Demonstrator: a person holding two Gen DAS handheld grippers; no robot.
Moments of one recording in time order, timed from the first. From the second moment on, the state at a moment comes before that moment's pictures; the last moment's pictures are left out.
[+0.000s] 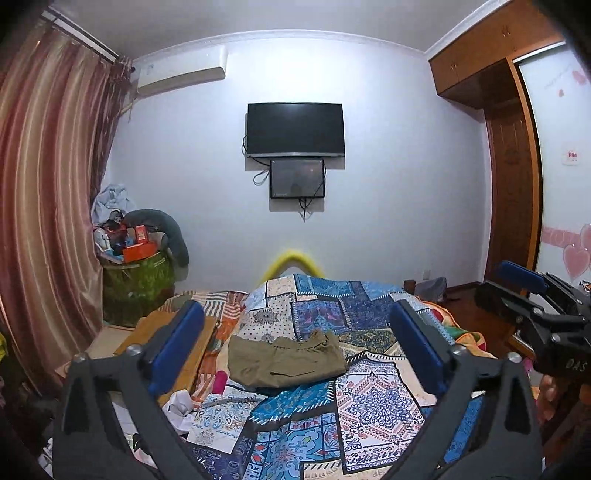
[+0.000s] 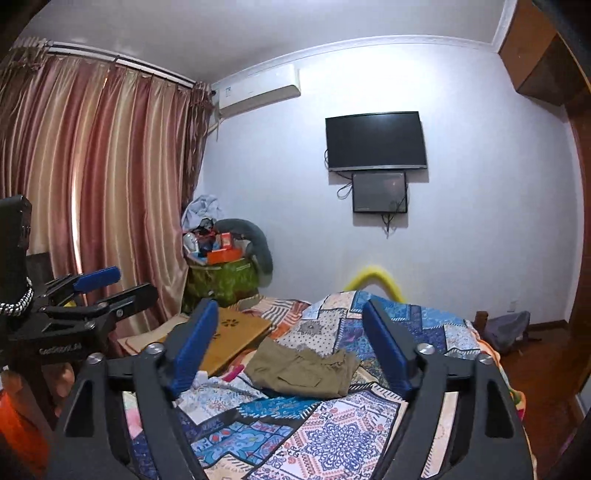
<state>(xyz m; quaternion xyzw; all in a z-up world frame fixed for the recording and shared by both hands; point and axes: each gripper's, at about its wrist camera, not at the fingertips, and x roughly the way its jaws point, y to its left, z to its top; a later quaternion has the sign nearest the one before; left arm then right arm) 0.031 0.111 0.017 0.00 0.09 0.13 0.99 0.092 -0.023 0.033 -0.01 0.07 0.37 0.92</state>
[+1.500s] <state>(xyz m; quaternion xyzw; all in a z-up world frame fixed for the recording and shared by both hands) 0.027 0.109 0.007 -0.02 0.09 0.13 0.99 0.075 -0.033 0.028 0.00 0.09 0.35 0.93</state>
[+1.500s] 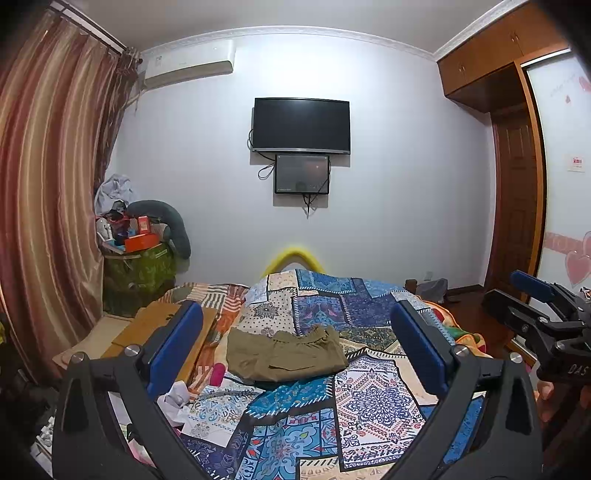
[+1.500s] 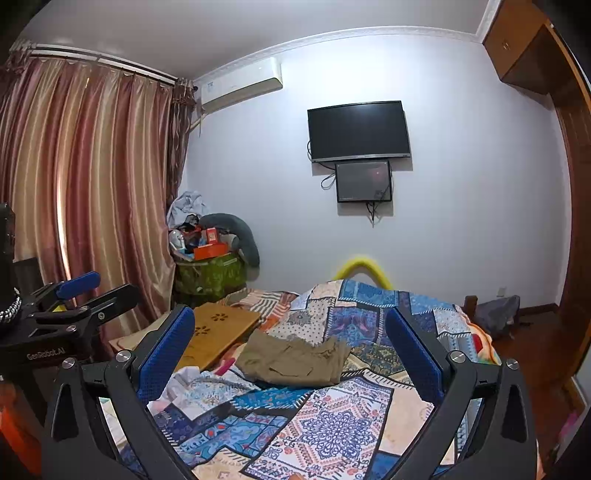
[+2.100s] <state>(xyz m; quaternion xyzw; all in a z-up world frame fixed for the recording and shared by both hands) 0.030 0.107 0.005 -0.02 0.10 0.13 0.99 0.077 -0.033 0.028 0.00 0.10 0.35 0.93</state>
